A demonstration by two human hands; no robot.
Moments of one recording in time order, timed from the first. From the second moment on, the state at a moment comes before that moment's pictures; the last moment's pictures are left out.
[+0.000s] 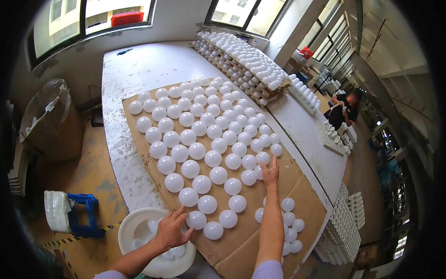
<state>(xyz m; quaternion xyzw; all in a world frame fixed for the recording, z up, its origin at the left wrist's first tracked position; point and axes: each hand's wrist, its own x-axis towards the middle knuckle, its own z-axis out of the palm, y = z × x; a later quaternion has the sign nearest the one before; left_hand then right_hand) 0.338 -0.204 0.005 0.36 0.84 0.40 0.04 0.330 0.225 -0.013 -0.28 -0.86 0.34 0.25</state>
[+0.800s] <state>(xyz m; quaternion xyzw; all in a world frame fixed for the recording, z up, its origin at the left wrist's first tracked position) 0.336 -0.205 -0.001 0.33 0.84 0.41 0.07 0.282 0.091 0.009 -0.12 -0.95 0.20 0.20</state>
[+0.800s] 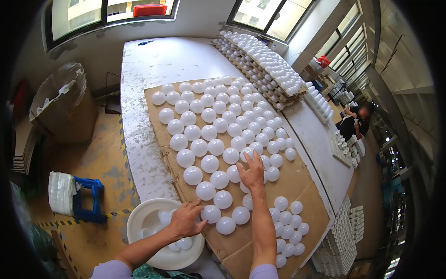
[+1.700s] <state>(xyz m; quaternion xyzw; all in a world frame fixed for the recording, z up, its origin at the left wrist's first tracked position) 0.332 -0.207 -0.006 0.34 0.83 0.44 0.05 0.264 0.101 0.032 -0.24 -0.96 0.07 0.10</state>
